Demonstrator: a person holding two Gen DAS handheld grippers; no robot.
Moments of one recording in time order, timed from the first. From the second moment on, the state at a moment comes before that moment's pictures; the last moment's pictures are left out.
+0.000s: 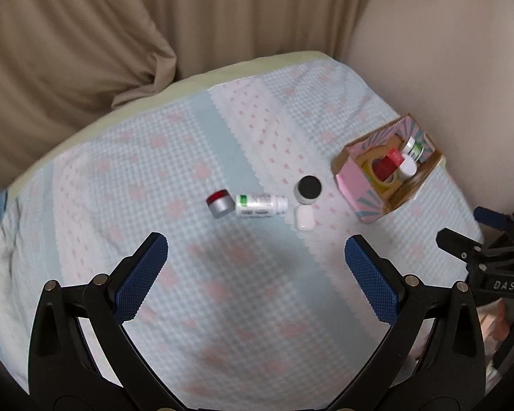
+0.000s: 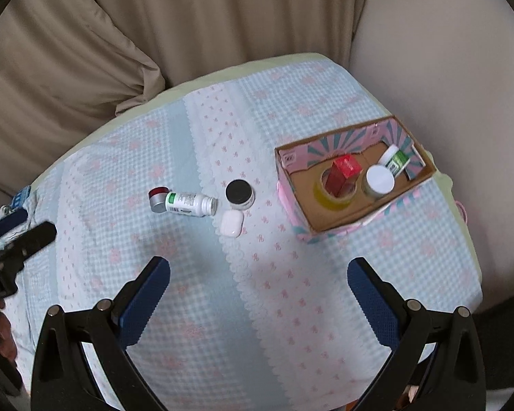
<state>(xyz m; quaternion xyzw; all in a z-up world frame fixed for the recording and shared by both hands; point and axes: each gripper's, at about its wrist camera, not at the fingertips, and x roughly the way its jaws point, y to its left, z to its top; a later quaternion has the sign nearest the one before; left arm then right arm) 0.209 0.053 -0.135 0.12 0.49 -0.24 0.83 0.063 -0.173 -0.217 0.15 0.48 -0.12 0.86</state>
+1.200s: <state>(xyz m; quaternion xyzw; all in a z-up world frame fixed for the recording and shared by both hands) 0.335 -0.087 -0.439 0.47 0.45 -0.54 0.53 0.233 -0.143 -0.463 0.20 0.51 -0.22 0.81</state>
